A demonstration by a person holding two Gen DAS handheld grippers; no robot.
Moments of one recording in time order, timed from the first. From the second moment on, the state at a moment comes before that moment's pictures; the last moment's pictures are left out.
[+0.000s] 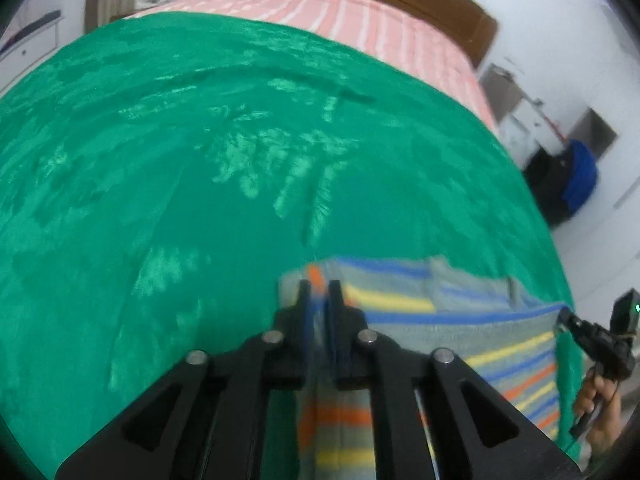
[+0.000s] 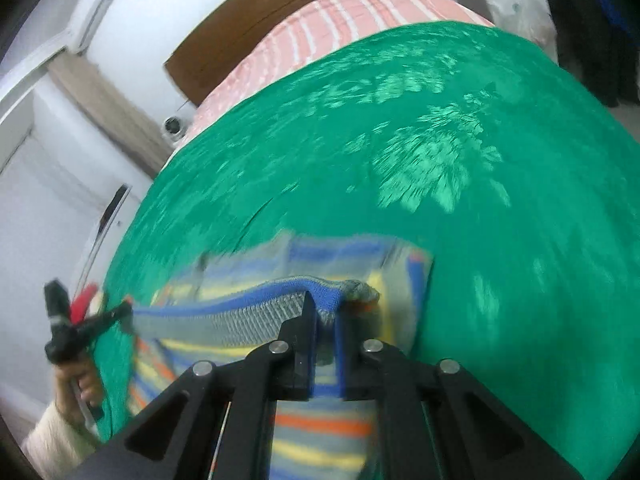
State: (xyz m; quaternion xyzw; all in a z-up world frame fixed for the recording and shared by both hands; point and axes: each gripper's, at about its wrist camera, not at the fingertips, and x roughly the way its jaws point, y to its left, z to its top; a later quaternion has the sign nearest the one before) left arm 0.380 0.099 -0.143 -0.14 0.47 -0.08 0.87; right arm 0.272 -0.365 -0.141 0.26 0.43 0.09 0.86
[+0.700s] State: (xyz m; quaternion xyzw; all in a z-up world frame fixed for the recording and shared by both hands) left arm 0.229 0.102 -0.174 -0.09 0.51 -0.13 0.85; right arm 0.130 -0.334 -0.161 0.18 0.53 0.15 0.82
